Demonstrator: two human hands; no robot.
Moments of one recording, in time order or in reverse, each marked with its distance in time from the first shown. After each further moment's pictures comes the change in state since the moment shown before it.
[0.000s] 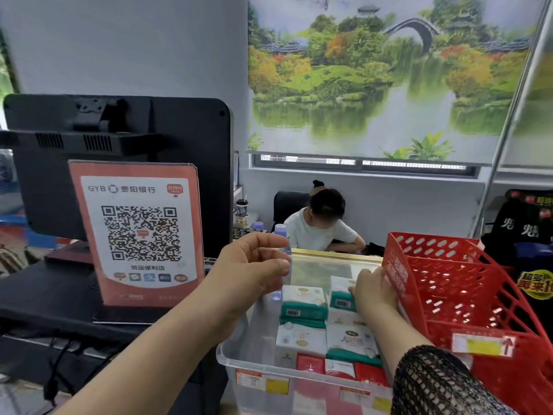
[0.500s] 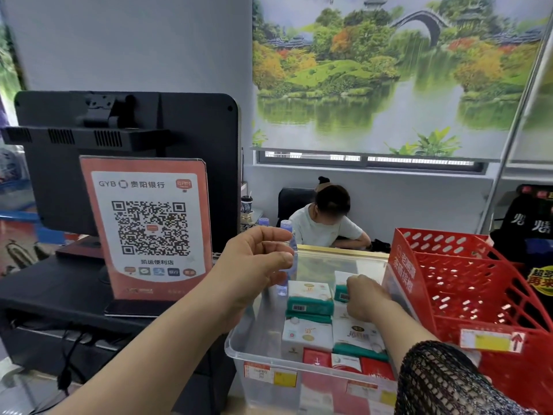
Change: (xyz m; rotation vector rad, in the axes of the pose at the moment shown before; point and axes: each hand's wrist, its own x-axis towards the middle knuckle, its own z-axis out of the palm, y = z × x) left_hand 0.004 0.000 -0.003 0.022 0.012 0.010; right_hand -0.007 -0.005 0.008 -0.008 -0.232 -0.285
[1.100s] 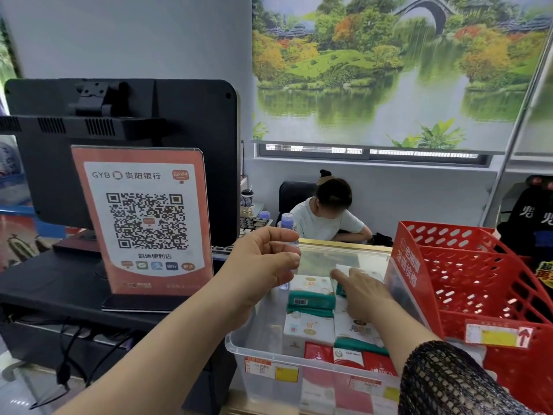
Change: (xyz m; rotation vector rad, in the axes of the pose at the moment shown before) left_hand 0.011 -0.015 0.006 -0.001 -0.021 -0.049; right_hand 0.006 0.001 0.015 -0.144 0.020 -0.216
